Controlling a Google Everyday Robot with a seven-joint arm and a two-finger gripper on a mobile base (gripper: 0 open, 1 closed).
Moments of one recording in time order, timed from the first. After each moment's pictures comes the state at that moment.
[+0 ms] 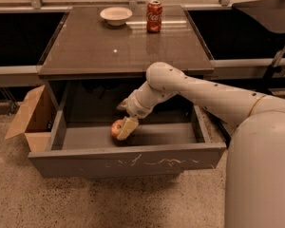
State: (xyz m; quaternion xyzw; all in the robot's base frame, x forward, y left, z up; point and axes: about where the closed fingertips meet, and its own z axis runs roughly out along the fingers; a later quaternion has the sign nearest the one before) arm 0.640 0.065 0.637 -0.70 0.64 0.21 0.25
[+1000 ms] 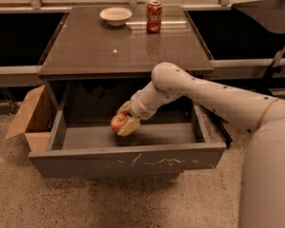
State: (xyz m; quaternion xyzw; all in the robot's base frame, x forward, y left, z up) arm 0.625 0.063 0.648 -0.70 0.63 0.22 0.26
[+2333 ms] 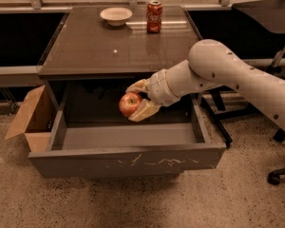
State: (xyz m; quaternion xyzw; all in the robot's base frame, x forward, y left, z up) arm 0.585 0.011 0.788 -0.72 0.56 0.17 0.39
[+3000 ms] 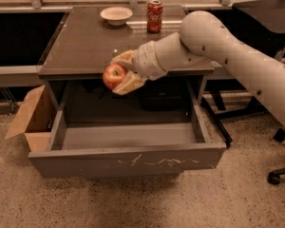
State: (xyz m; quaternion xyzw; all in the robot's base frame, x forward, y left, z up) arm 0.624 0.051 0.858 -0.71 0.51 0.17 0.45
